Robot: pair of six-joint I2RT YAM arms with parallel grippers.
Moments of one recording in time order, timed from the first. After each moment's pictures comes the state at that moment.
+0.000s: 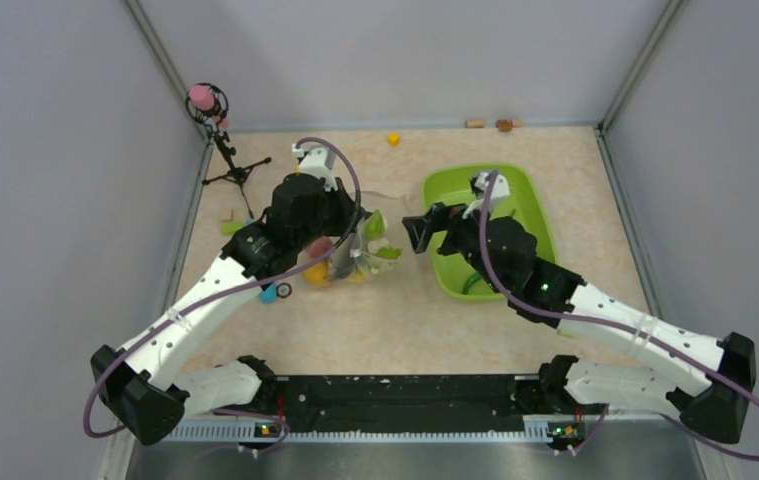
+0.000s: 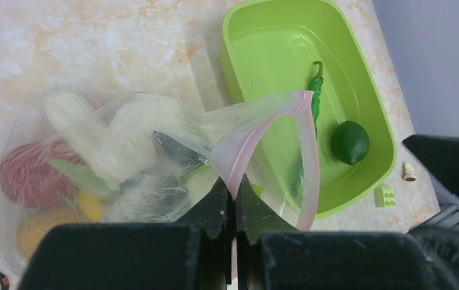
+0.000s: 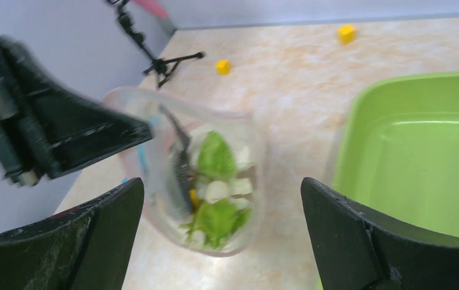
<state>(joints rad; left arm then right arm) -0.63 1.14 1.13 -0.41 -0.09 -0.54 0.98 1.05 0.88 0.07 0.40 0.43</state>
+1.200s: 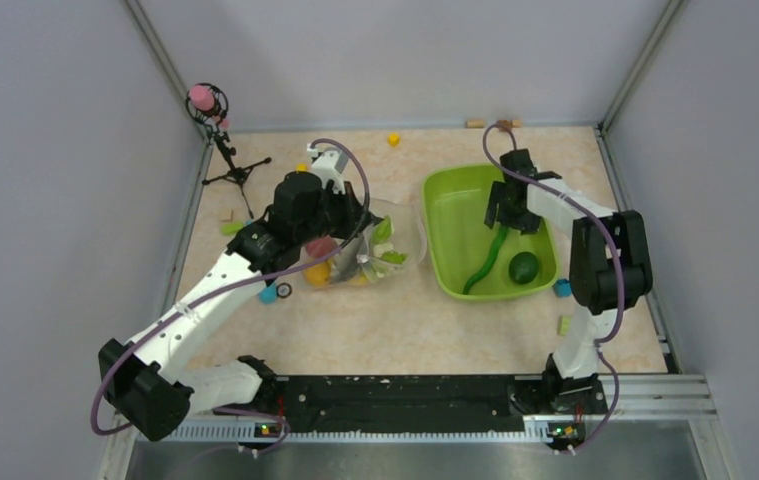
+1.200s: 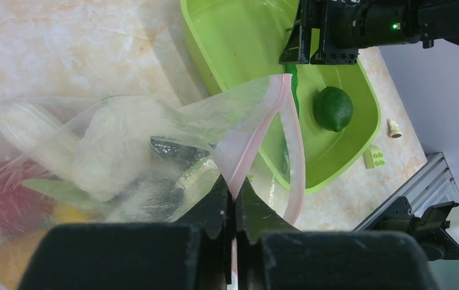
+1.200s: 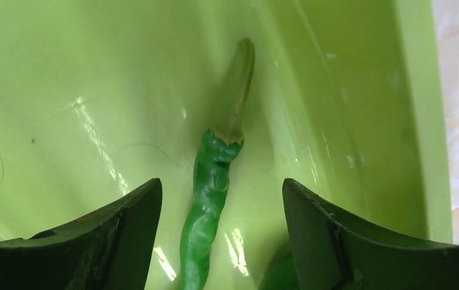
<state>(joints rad) -0.59 1.16 1.09 -0.34 0.12 -0.46 0.19 1.84 1.28 -0.59 0.20 0.39</state>
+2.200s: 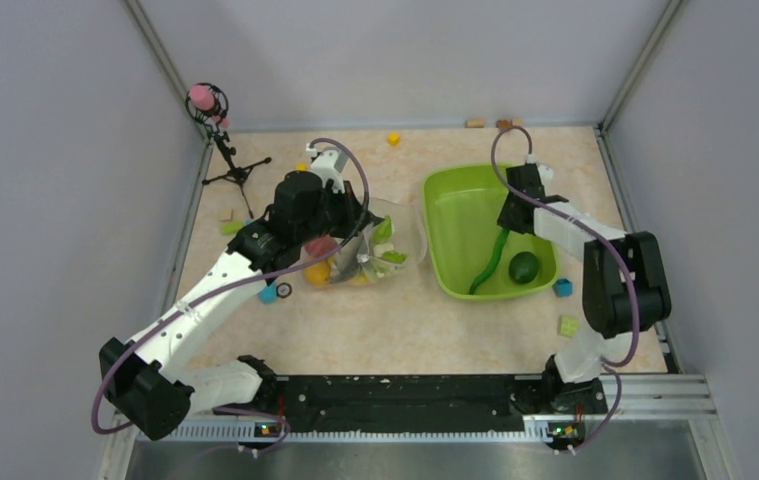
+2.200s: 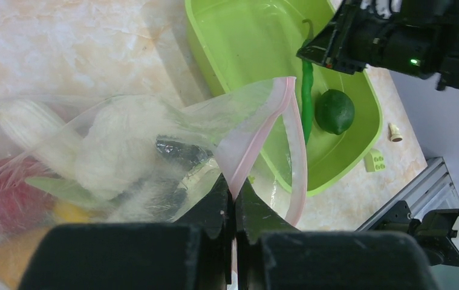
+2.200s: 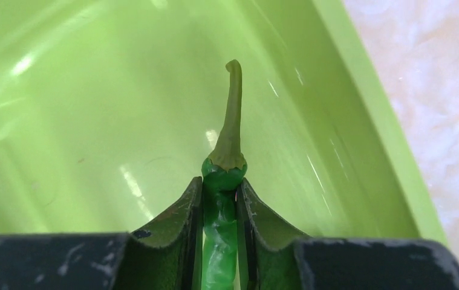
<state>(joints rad) -0.58 1.17 1.09 -0.34 0.11 -0.47 0.20 1.73 1.07 -0.30 0.26 0.52</state>
